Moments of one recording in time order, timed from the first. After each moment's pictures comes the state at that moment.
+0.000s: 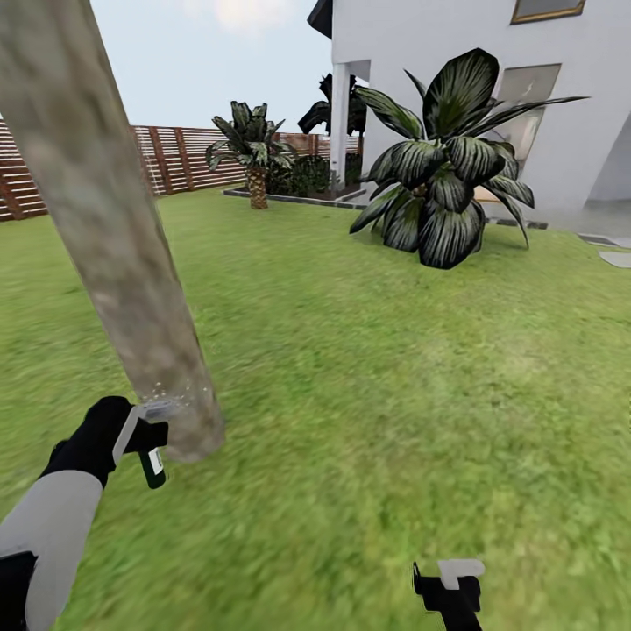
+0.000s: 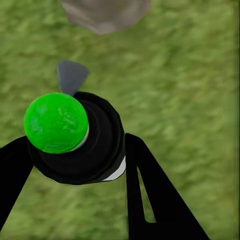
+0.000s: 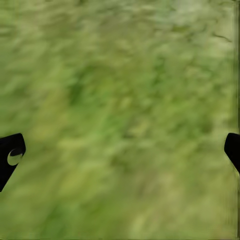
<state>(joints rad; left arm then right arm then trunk) -0.88 0.20 0.21 -0.70 -0.08 0.99 -0.09 -0.49 -0.02 0.34 -0.04 -0.24 -0.52 -0.19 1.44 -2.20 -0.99</state>
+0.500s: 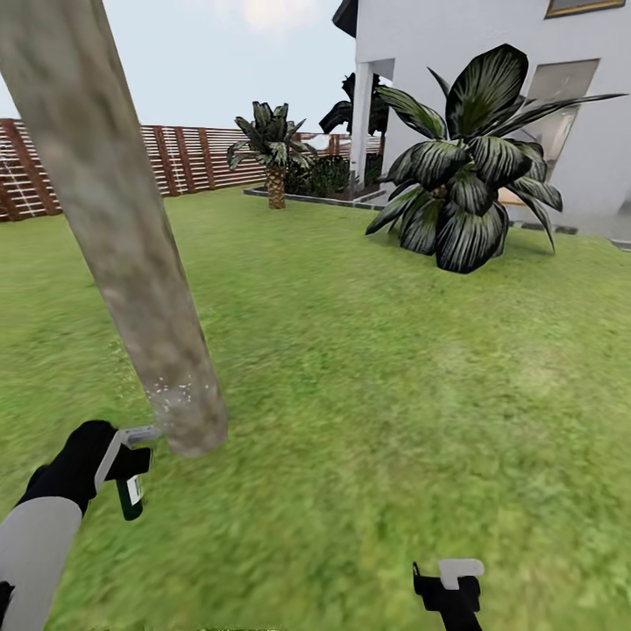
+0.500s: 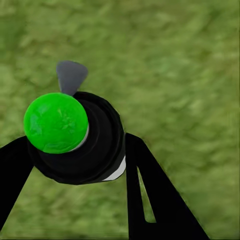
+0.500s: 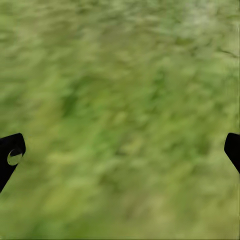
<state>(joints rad) -0.79 0.25 0.21 -0.69 -0.08 0.98 -0.08 -0.49 -0.02 0.34 -0.04 -0.24 -0.52 -0.19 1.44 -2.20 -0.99</state>
